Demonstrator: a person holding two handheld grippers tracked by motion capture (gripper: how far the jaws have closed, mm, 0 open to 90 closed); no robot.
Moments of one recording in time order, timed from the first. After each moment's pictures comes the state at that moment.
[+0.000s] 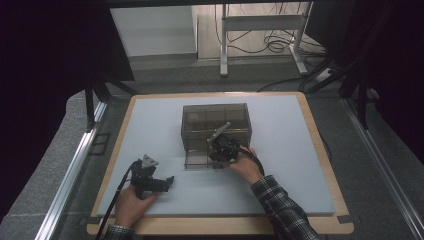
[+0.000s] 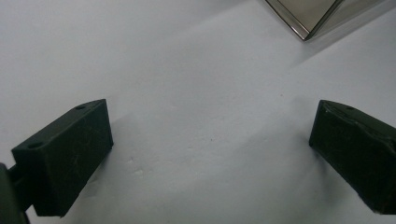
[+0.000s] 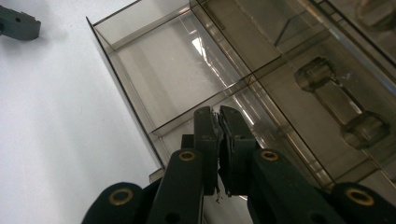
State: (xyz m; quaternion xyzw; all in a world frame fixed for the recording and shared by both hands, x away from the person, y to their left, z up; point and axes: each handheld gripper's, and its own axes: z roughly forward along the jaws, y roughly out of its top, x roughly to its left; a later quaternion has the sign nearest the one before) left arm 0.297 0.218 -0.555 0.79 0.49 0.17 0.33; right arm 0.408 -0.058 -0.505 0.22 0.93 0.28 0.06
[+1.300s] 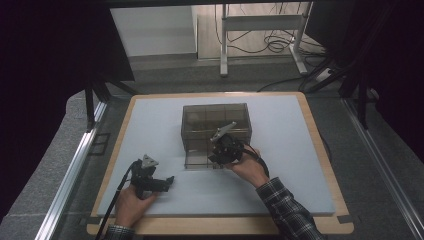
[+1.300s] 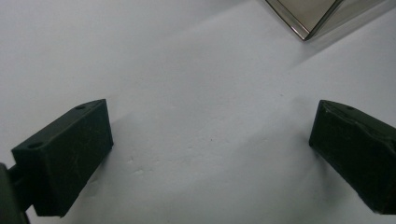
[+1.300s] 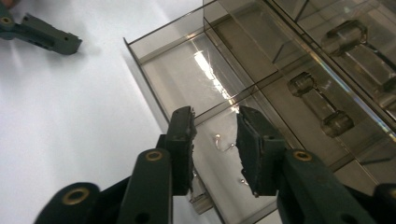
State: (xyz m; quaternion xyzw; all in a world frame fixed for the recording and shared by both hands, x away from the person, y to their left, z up) left arm 0.297 0.218 -0.555 0.79 0.49 0.17 0.33; right arm 0.392 -0.070 -0.482 0.21 0.93 0.31 0.07
